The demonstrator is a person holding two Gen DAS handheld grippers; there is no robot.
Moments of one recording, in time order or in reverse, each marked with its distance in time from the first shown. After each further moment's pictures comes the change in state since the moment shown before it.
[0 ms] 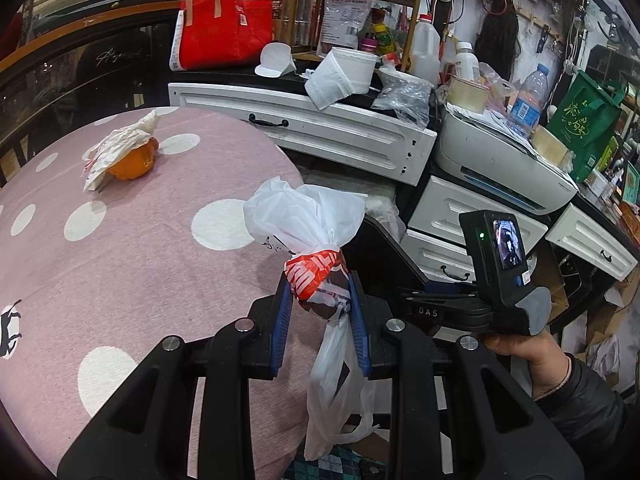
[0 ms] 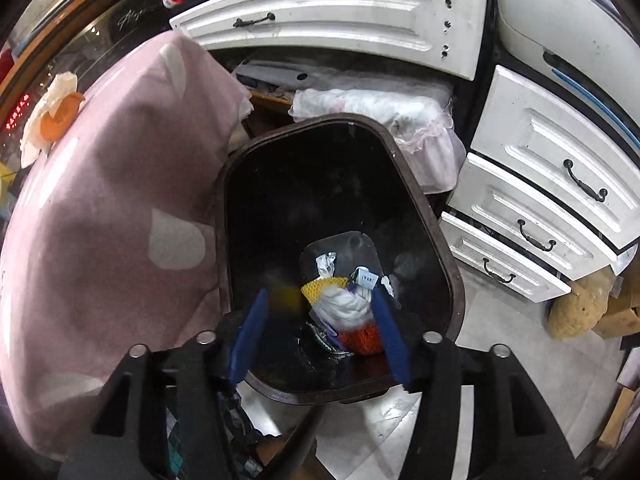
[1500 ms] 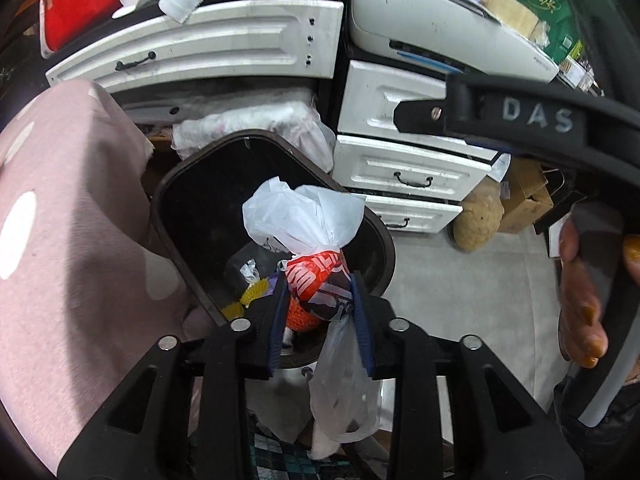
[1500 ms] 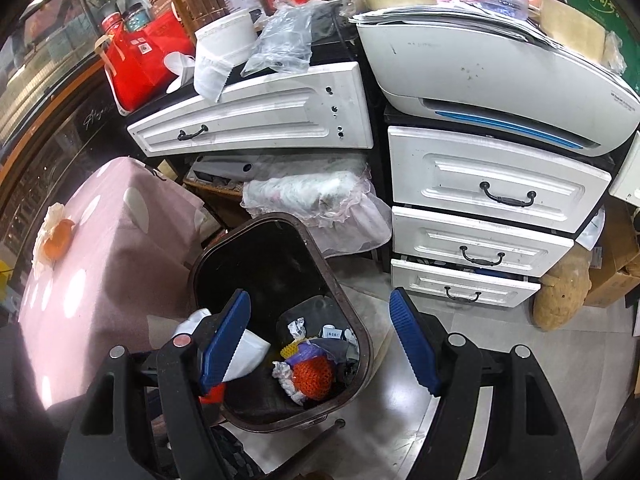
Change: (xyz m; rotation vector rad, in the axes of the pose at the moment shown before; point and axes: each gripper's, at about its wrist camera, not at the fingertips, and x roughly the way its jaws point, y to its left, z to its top) left arm 0.136 -0.112 -0.016 0.243 0.324 -0.133; right arm -0.080 -0.076 0.017 0.221 -0.224 -0.046
